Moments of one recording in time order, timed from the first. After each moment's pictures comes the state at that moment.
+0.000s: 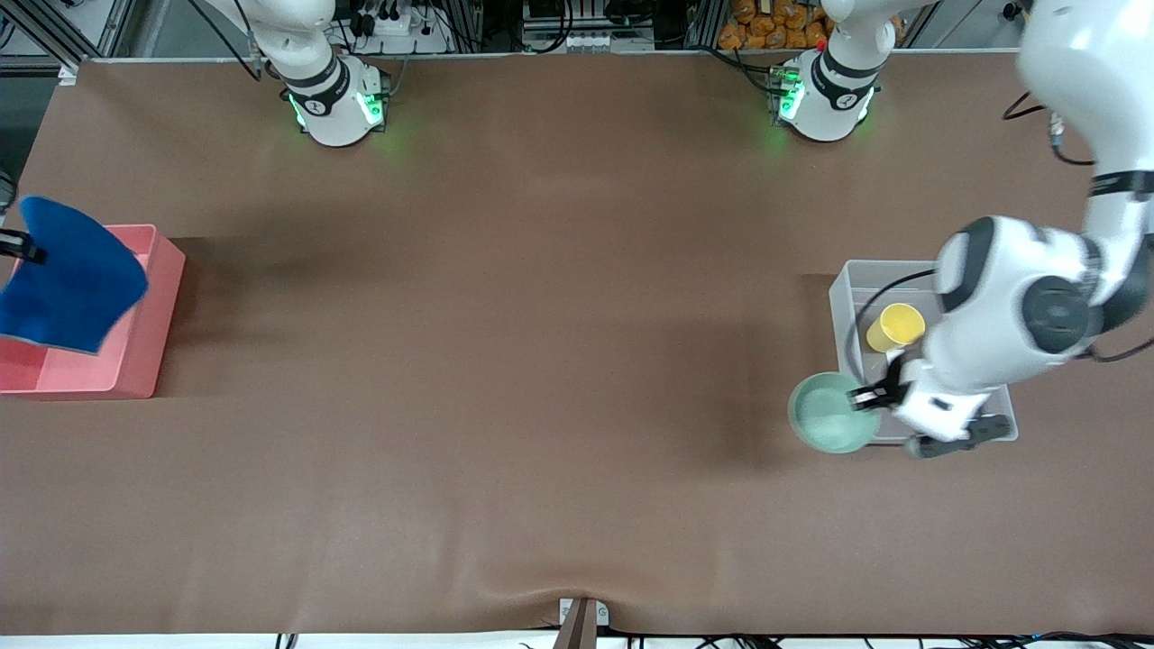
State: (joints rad) left arm 0.40 0.51 -0.60 -1.59 0.25 2.01 -0.47; right arm -0.41 0.07 -0.12 -1.86 -0.08 1.82 -0.36
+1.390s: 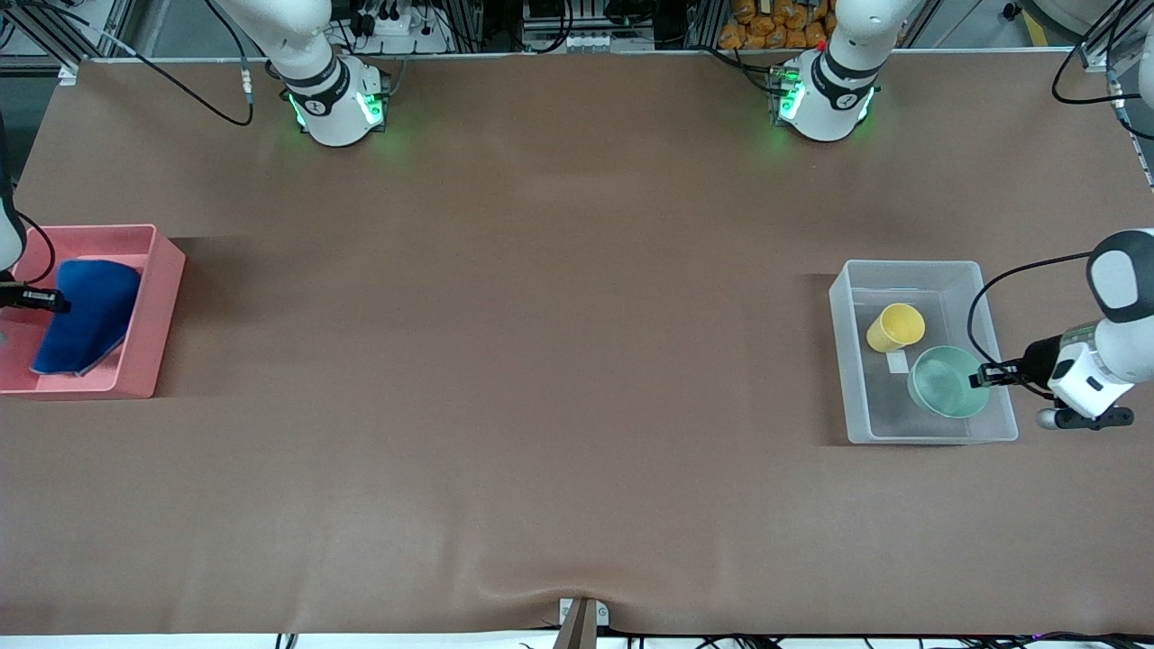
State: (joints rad) left arm 0.83 0.63 -0.68 -1.73 0.25 2.14 0.02; right arm -0.53 0.46 -0.12 -1.81 -0.11 2.17 -0.52
